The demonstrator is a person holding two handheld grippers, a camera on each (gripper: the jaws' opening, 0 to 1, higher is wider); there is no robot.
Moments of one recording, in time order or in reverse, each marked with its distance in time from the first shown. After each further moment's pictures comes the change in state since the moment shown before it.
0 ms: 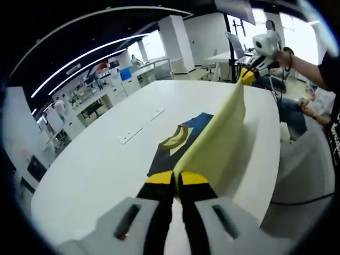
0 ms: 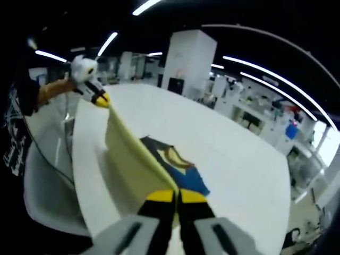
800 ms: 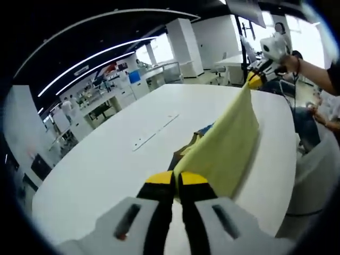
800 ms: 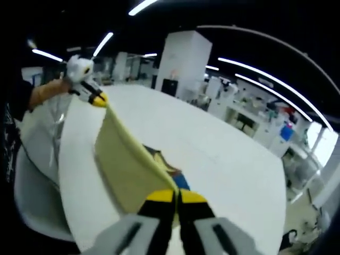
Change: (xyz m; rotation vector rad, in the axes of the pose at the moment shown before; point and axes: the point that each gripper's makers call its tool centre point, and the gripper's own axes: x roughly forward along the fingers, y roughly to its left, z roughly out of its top) left arm 0.033 0.040 0.015 -0.023 -0.032 0.068; right arm 0.035 -0.037 0.016 -0.004 -0.009 -0.054
